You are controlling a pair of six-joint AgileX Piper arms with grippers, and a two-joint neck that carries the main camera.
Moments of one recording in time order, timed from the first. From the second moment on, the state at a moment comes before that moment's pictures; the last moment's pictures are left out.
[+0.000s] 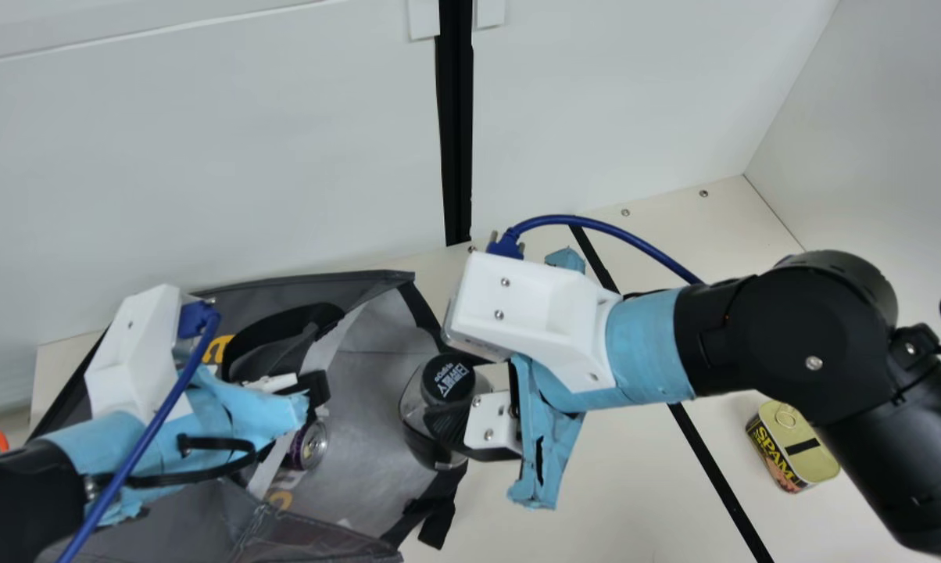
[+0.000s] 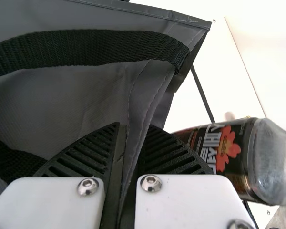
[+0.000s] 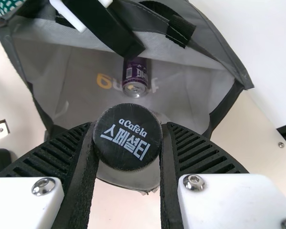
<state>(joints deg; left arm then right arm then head) -30.1 85.6 -80.1 -27.9 47.2 -5.2 13.7 73.6 -86.3 30.4 70.2 -49.0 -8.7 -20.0</state>
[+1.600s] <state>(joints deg) -30.1 85.6 -80.1 -27.9 47.2 -5.2 9.0 79.3 -85.0 41.0 69.8 -48.4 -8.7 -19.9</state>
